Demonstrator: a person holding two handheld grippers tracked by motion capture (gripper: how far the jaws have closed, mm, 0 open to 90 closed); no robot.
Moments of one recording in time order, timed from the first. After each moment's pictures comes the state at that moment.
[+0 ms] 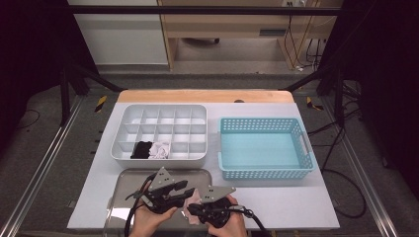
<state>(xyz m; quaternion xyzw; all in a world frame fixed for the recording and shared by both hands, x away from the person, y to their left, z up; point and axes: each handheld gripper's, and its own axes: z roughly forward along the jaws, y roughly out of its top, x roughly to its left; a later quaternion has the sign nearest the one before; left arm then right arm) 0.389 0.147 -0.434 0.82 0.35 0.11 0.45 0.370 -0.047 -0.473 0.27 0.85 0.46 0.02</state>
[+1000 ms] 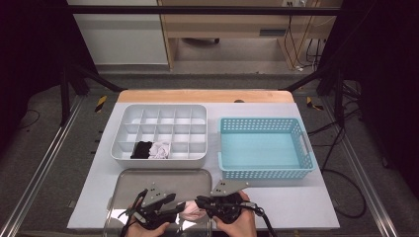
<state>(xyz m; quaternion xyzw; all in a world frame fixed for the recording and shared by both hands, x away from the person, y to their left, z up) 0.358 0.172 -0.468 0.81 0.40 0.12 0.42 0.368 -0.068 -0.439 0.30 0.83 0.47 0.05</state>
